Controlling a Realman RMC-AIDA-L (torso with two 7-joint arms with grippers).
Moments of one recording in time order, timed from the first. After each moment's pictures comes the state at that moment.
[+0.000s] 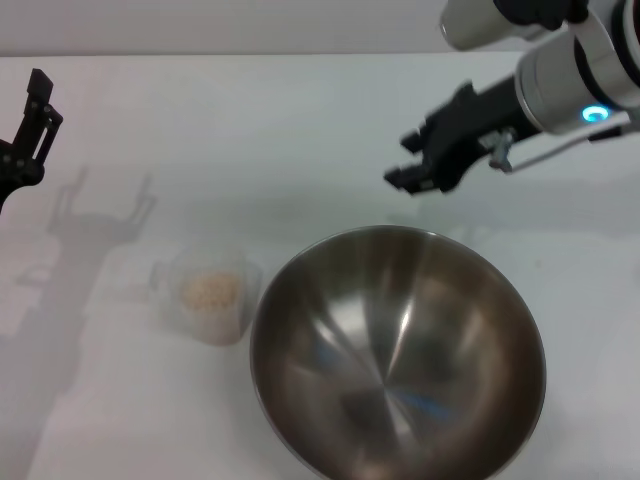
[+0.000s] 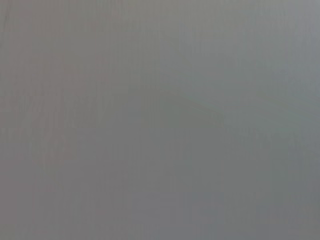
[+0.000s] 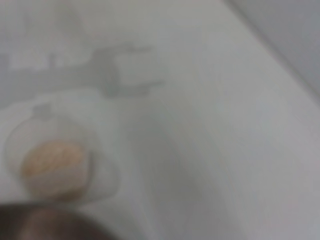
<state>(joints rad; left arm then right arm) -0.31 -2.07 -0.64 -0.23 2.18 1.57 -0.08 0.62 2.08 -1.45 -1.50 0.66 1.43 -0.79</state>
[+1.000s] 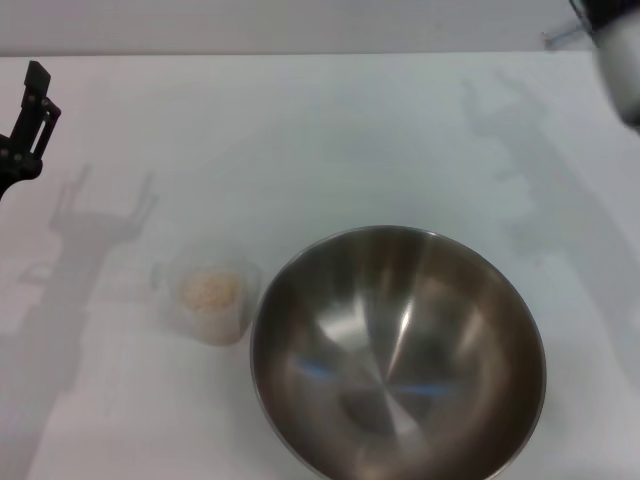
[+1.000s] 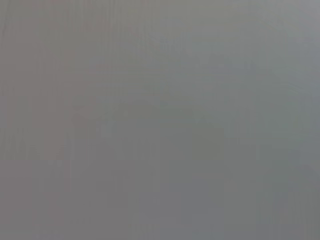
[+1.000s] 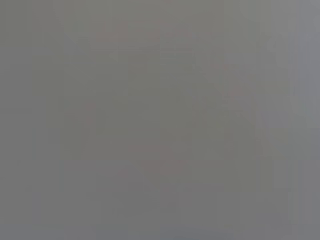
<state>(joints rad) -0.31 -2.07 -0.64 -0.24 2.18 1.59 -0.08 0.16 2.09 -1.87 -1.15 0.24 -0.65 -0.31</state>
